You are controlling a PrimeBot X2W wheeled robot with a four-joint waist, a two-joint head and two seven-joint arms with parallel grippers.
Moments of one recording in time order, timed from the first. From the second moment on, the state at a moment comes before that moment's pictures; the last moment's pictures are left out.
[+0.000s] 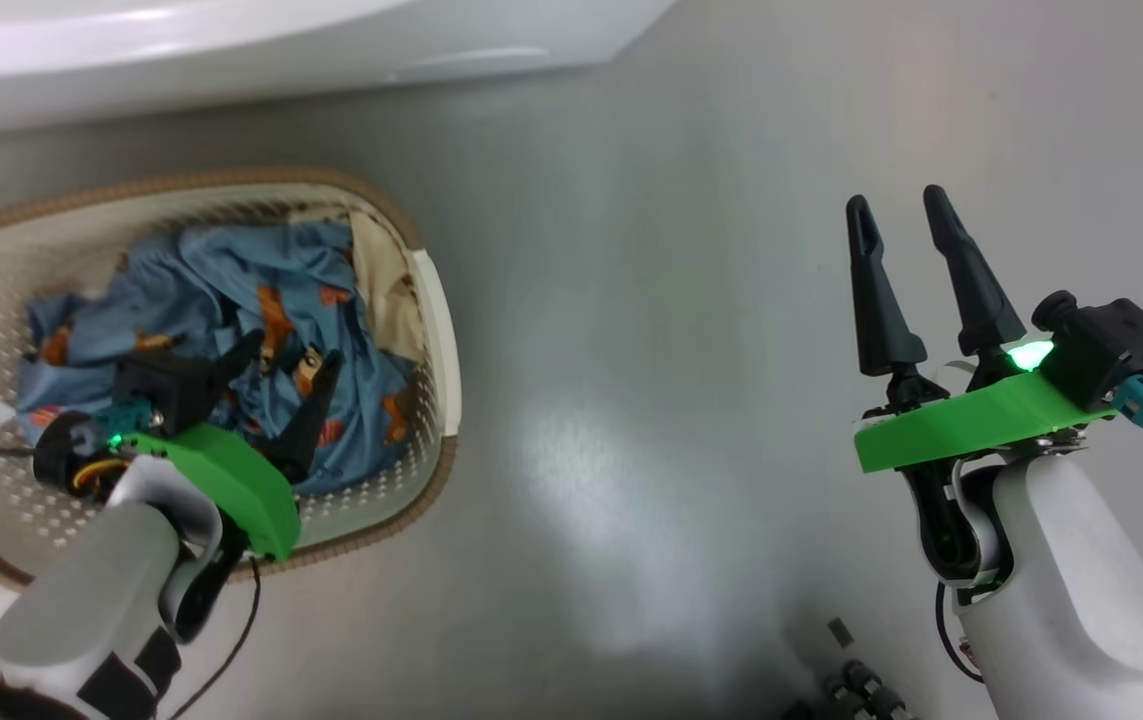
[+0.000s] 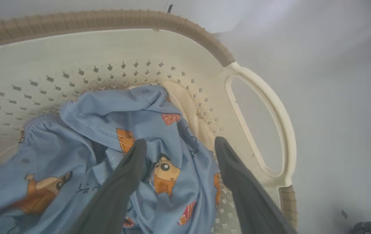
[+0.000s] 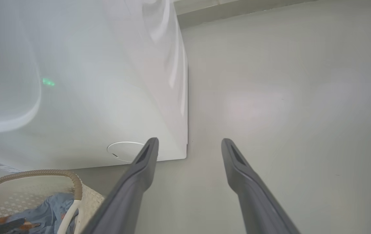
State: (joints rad) left arm -0.74 0.43 -0.79 0.74 -0.76 -0.13 -0.19; right arm -0.45 -0.06 0.13 0.26 0.39 0.13 -0.25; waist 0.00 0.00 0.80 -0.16
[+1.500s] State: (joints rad) left arm -1.04 0.43 -0.98 1.10 -1.04 -0.13 0.00; right arm -0.51 -0.06 0.23 0.24 0.50 0.13 -0.25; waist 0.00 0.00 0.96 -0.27
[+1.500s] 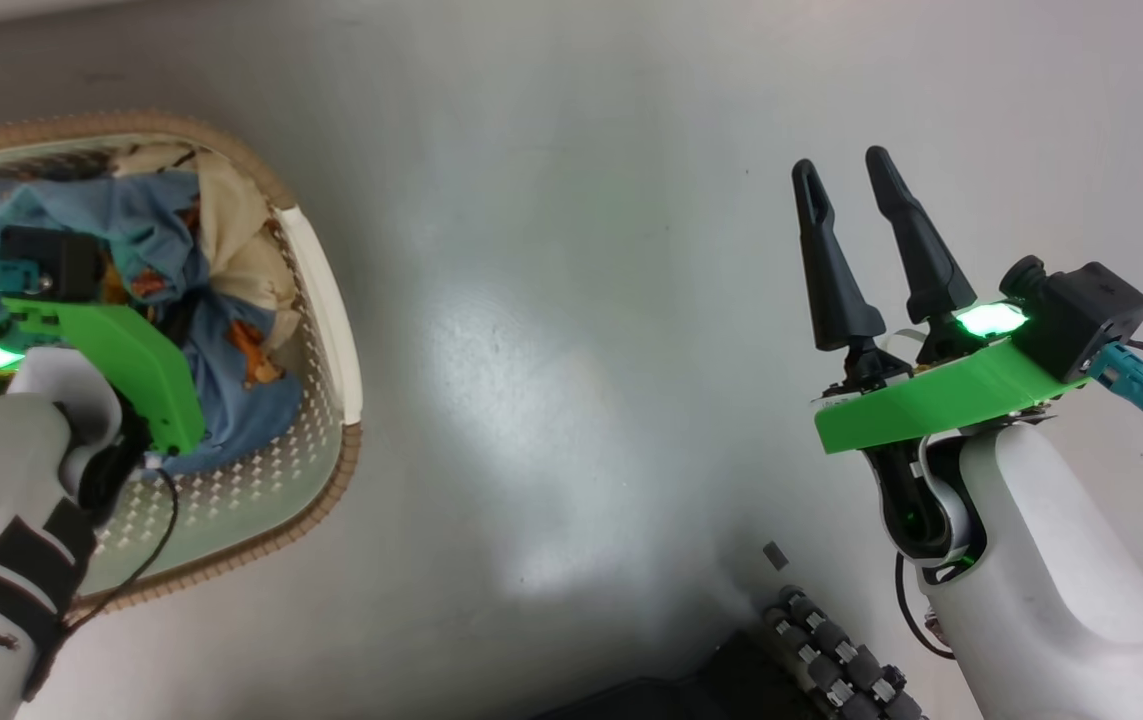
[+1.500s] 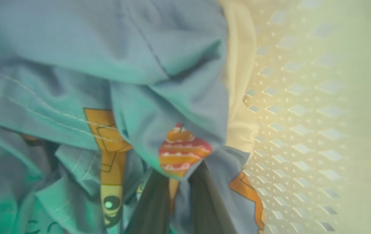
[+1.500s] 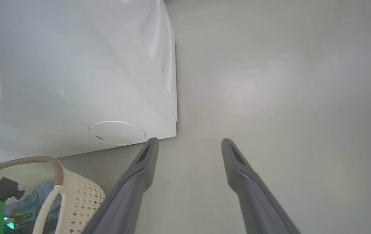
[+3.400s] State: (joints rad) left arm -0.43 0.33 -0.51 0.39 -0.80 -0.12 -0.25; right arm -0.34 -0.14 0.15 0.39 0.44 0.13 -0.25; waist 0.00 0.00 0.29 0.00
